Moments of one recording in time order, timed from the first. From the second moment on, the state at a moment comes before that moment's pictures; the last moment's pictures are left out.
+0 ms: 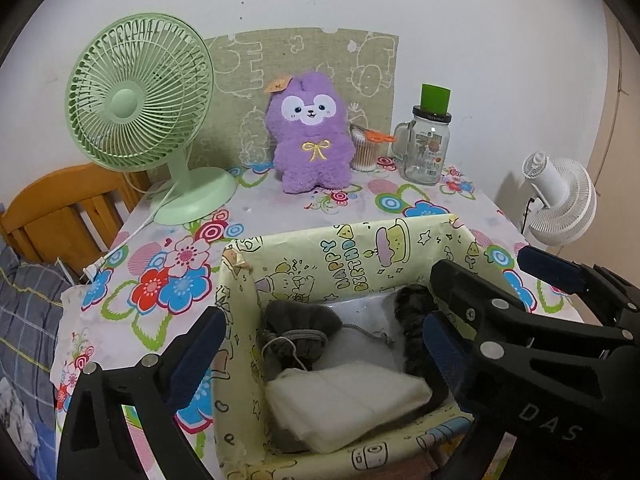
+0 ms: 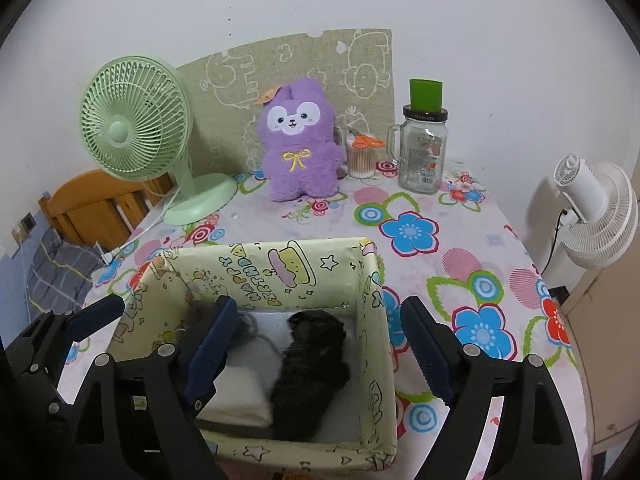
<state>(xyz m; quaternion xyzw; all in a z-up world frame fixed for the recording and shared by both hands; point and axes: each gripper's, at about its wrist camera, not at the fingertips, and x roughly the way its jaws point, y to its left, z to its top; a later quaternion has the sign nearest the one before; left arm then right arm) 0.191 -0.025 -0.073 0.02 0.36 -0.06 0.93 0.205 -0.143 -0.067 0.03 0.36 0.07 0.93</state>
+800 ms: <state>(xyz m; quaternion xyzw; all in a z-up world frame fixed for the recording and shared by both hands) 0.144 -0.025 -0.044 0.02 0.32 -0.06 0.94 0.158 -0.143 -0.034 0.02 0.32 0.08 0.94</state>
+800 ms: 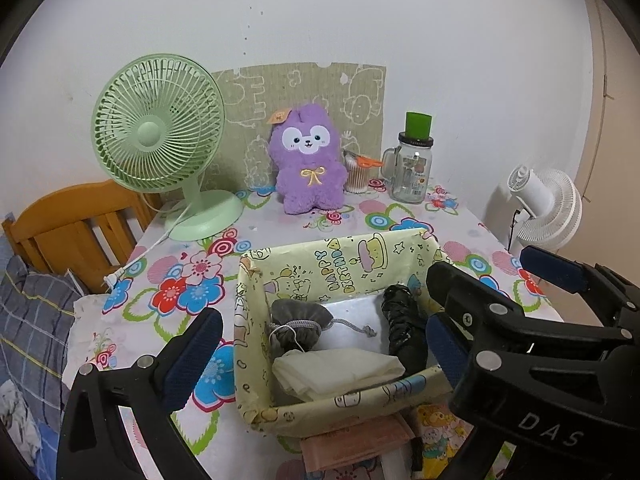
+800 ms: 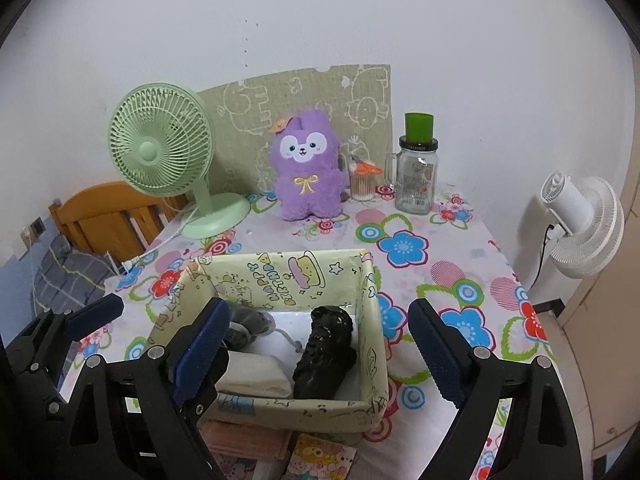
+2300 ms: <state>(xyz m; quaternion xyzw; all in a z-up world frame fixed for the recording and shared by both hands) 0.051 -0.027 -0.016 0.03 0.27 -0.06 0.96 0.061 -0.144 -0.002 0.02 0.27 0.09 0.96</state>
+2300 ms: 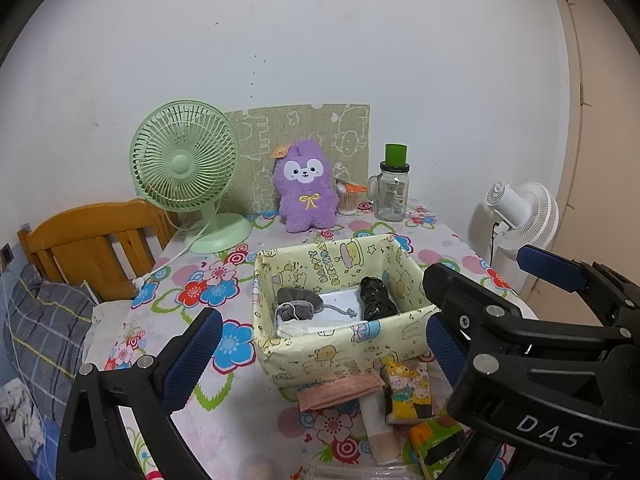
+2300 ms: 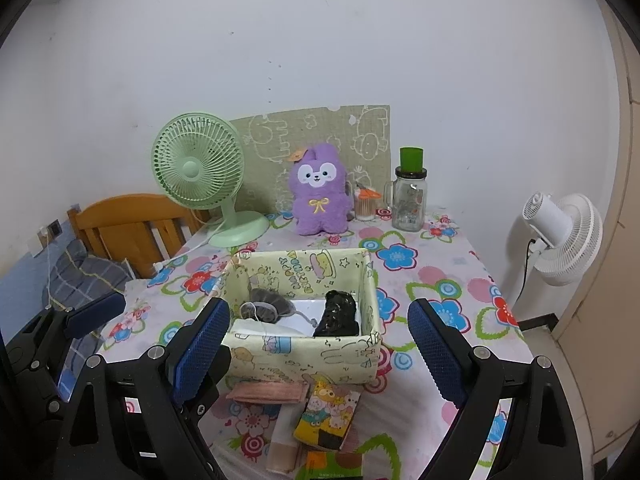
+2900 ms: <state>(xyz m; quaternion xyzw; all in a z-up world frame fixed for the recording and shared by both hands) 0.030 -0.021 -0.032 0.02 0.28 -0.06 0.96 0.040 -0.137 -0.016 0.01 0.28 0.10 0.96</state>
